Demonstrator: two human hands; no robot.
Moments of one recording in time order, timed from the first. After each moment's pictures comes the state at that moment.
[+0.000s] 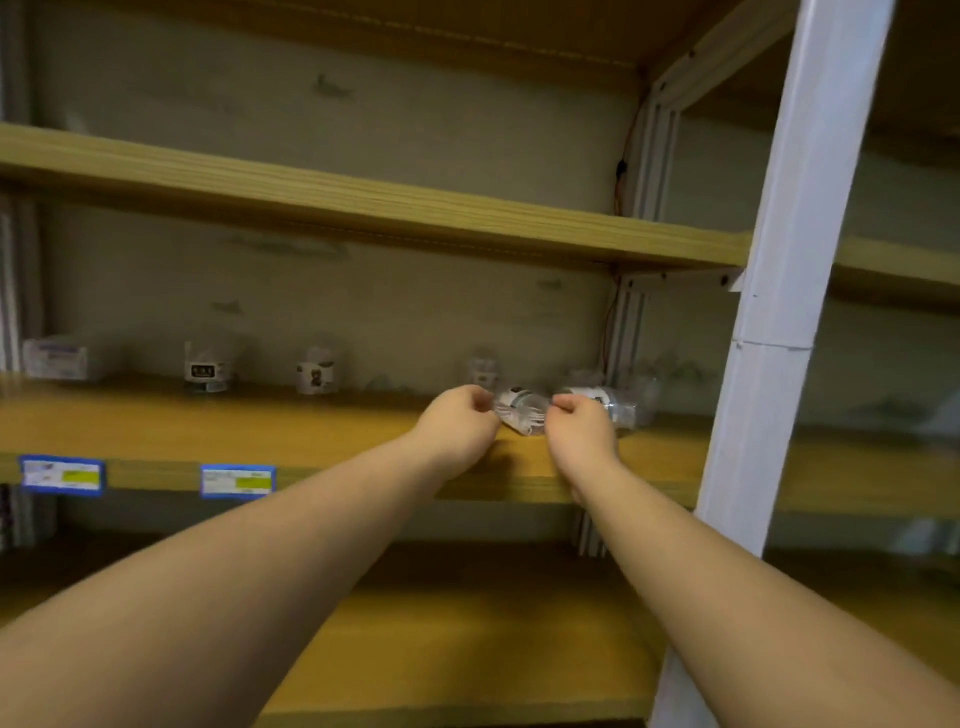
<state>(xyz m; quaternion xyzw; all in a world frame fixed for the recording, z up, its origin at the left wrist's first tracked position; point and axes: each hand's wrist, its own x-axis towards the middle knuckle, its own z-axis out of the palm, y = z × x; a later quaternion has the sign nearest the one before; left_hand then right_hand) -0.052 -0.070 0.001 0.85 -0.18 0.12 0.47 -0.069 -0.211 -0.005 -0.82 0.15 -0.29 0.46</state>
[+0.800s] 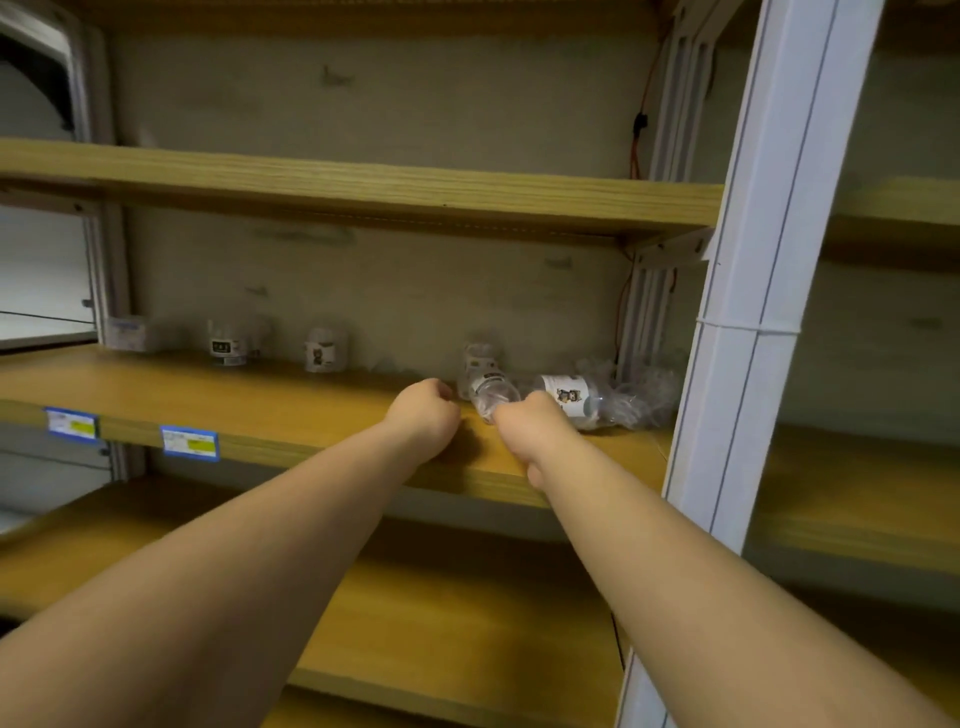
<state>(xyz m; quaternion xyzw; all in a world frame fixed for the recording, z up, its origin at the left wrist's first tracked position) -0.039 -0.142 -0.004 0.89 0.03 0.16 0.43 -0.065 -0.267 0.007 -0.84 0.04 -0.07 0.53</state>
